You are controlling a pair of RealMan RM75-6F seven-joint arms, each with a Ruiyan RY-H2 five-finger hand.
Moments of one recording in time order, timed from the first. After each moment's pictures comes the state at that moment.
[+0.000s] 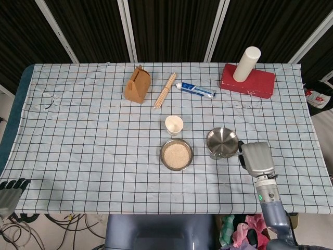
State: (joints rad) left arm -0.37 -0.87 0.22 -1.95 0.87 1.02 0.57; right arm 0.45 -1.29 0.19 -1.90 -1.06 1.34 -0.89
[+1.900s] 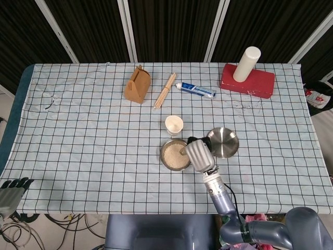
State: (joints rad) left arm -0.38 -0.84 0.22 -1.95 0.91 0.97 0.51; right arm 0.73 -1.79 0.08 -1.38 -1.26 1.41 -1.48
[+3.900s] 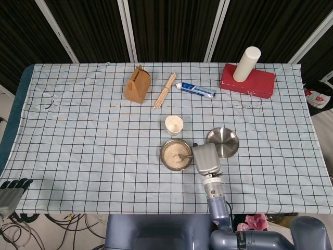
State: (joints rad) left arm -0.39 -0.84 0.23 -1.96 0.89 0.96 0.52; right arm 0.63 -1.83 0.25 -1.63 -0.96 1.42 -1.30
